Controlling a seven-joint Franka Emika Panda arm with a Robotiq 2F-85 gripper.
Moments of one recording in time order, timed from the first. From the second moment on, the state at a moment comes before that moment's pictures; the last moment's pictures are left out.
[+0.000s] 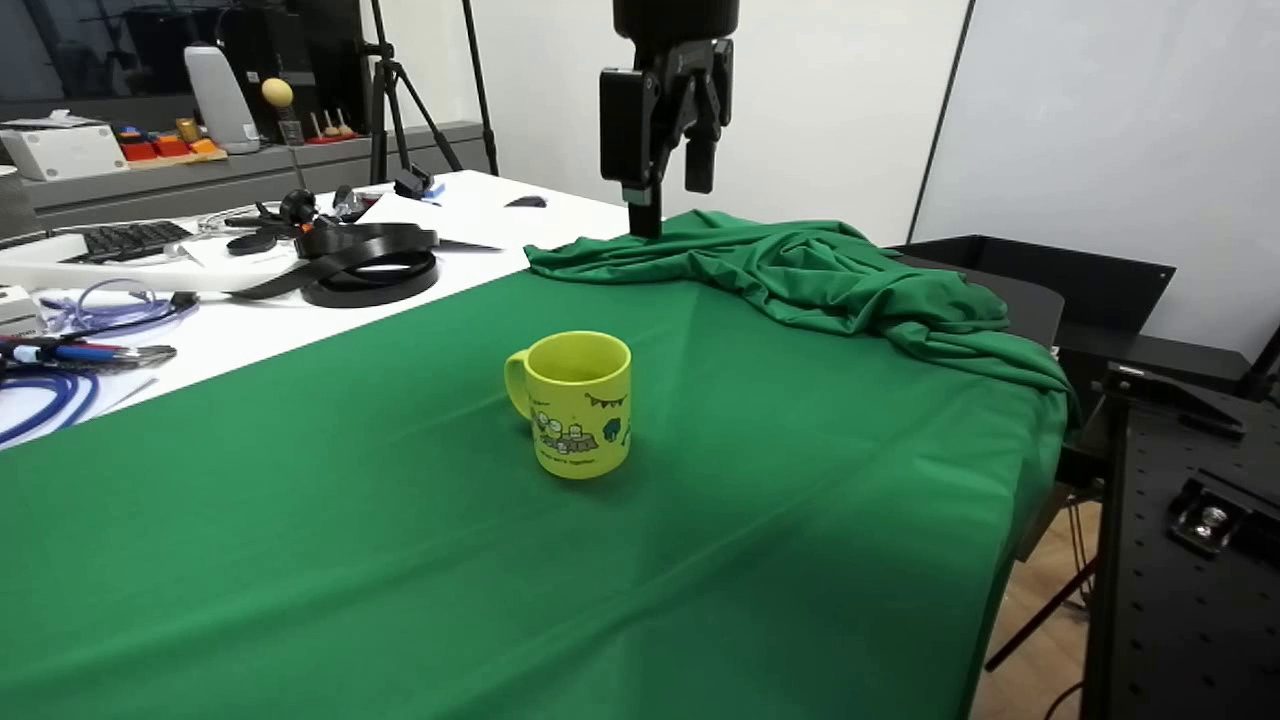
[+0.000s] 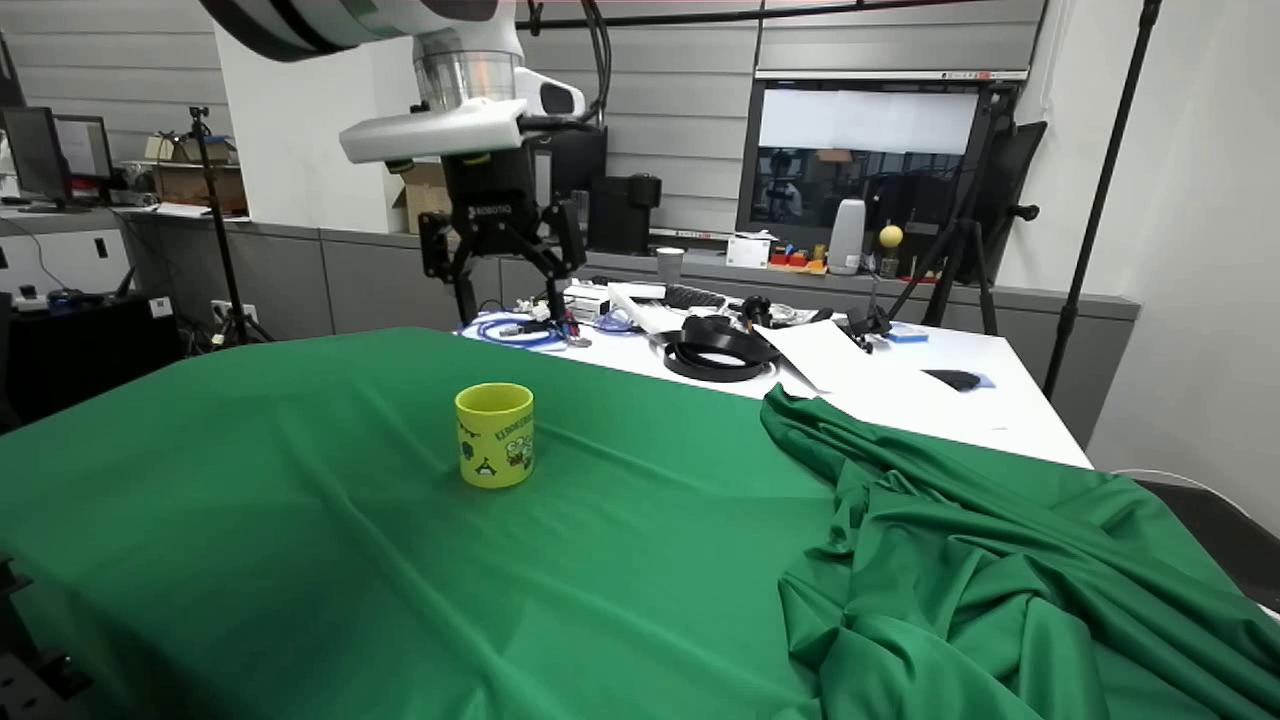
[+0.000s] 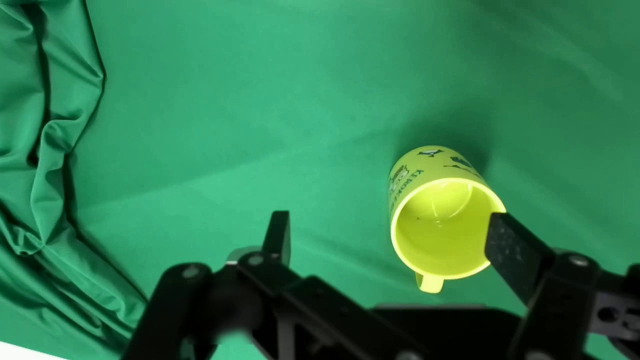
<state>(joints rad) -0.03 -0.01 0.08 -2.45 -0.20 2.50 0.01</state>
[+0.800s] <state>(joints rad) 0.04 0.34 0.02 -2.23 -0.21 2.52 0.19</state>
